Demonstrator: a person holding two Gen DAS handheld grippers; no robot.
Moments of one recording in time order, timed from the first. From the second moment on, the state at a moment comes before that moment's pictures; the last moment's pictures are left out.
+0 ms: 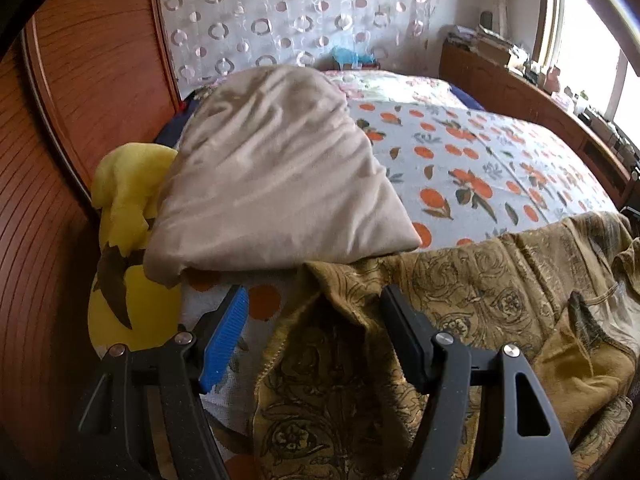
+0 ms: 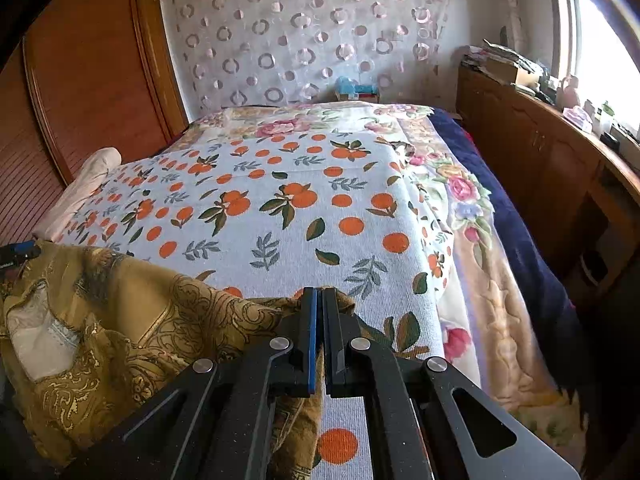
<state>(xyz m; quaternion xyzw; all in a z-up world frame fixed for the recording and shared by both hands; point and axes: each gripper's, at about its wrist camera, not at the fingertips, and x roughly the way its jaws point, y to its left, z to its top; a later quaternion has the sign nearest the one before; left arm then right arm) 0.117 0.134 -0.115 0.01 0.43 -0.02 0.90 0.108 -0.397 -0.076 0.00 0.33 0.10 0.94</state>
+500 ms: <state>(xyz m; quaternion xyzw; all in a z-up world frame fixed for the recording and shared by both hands) 0.126 0.140 -0.117 0.00 0.44 -0.03 0.90 0.121 -0.391 -0.087 -0.01 0.36 0.11 0.93</state>
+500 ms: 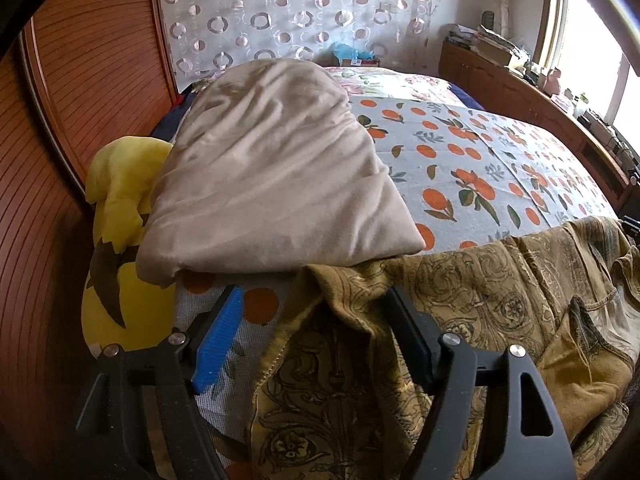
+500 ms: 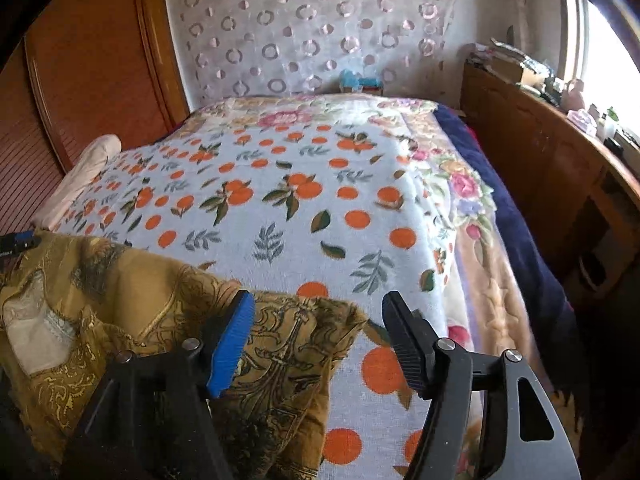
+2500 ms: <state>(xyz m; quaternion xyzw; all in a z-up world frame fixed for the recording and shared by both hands) -0.023 0.137 0.225 0.00 0.02 -0.08 1.00 -0.088 -0.360 0.269 -0.14 -0.01 0.12 0.98</state>
